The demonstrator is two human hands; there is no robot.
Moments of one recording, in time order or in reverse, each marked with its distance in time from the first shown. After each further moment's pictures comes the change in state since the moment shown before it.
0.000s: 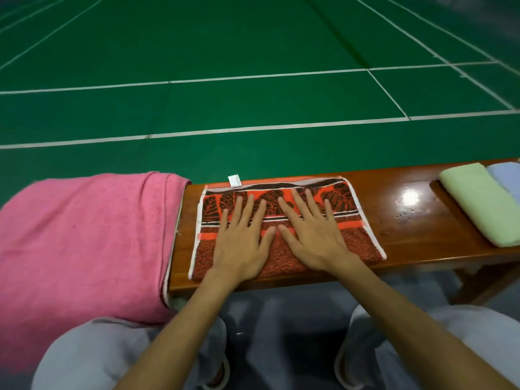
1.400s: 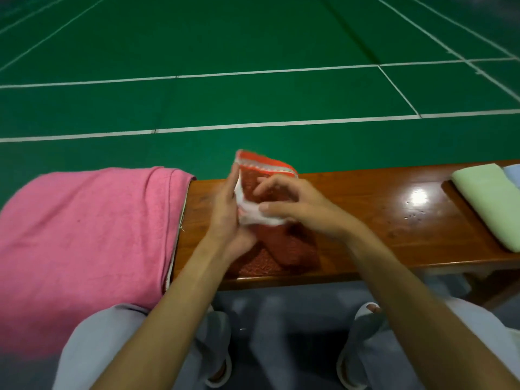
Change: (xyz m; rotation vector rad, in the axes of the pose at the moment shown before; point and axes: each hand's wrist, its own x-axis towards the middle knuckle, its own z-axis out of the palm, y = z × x) left_hand 0.015 0.022 -0.085 -2.104 -0.172 -0.420; right_hand 0.018 -0.040 -0.092 1.261 -0.186 -0.128
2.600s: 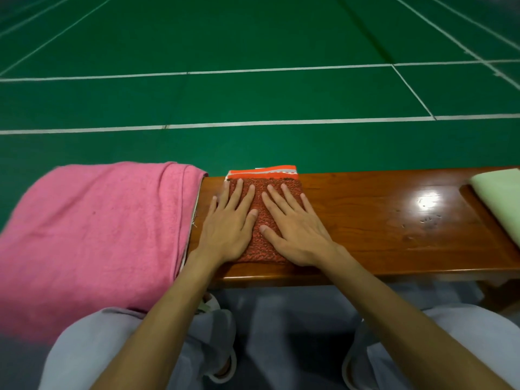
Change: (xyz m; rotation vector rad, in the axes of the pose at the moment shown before) left_hand 0.018 -0.010 -0.098 2.014 0.214 0.385; right_hand 0.016 0.076 0.037 -1.166 0.006 -0.015
